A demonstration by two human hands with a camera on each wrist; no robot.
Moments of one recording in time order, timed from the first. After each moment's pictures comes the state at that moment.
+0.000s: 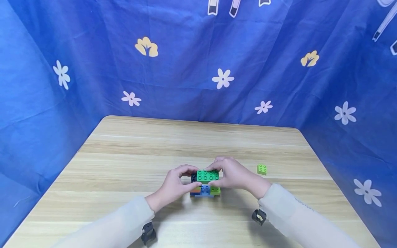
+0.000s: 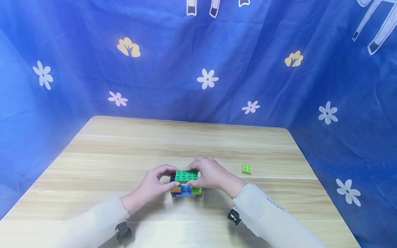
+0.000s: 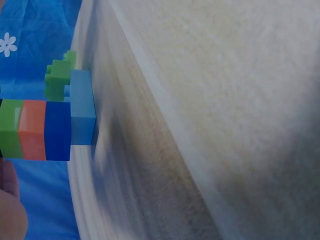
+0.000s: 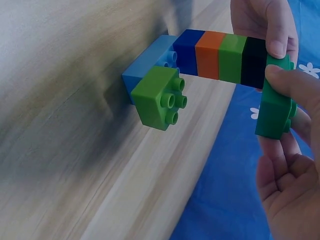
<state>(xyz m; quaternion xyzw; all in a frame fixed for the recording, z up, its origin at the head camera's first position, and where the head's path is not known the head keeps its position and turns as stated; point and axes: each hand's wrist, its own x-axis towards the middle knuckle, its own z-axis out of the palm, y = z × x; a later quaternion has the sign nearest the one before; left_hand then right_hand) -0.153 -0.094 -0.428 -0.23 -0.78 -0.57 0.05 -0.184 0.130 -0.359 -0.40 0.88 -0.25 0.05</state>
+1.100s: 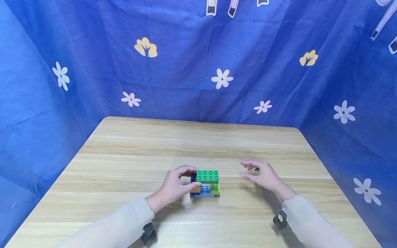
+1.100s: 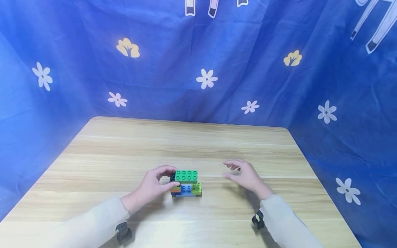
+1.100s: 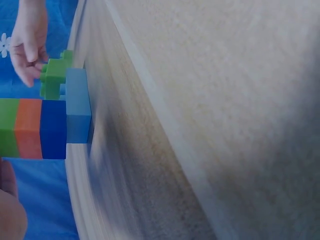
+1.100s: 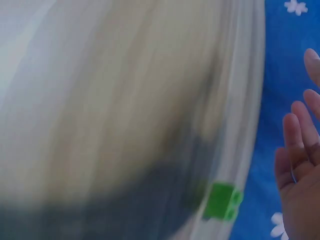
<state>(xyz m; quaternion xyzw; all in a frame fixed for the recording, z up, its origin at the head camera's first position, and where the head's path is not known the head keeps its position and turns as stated) -0.146 -0.090 -0.419 -0.21 -0.79 -0.58 0.04 -0.206 0.243 -0.432 -0.23 0.90 -0.38 -0.04</state>
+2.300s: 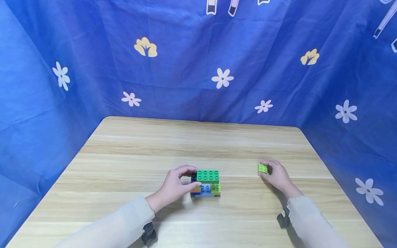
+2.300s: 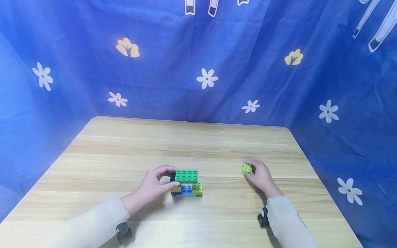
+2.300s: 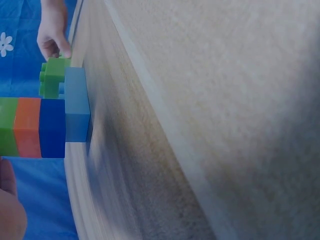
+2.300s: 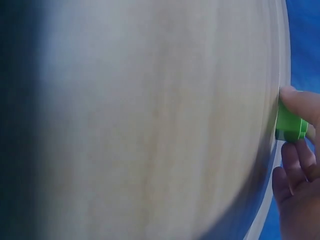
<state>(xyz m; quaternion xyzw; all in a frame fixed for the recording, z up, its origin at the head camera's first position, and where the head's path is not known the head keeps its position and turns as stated) -0.136 -0.086 -0.396 -0.21 -0.79 -0.58 0.05 -0.221 0.301 -0.470 -0.10 0.95 -0.29 -0.06</state>
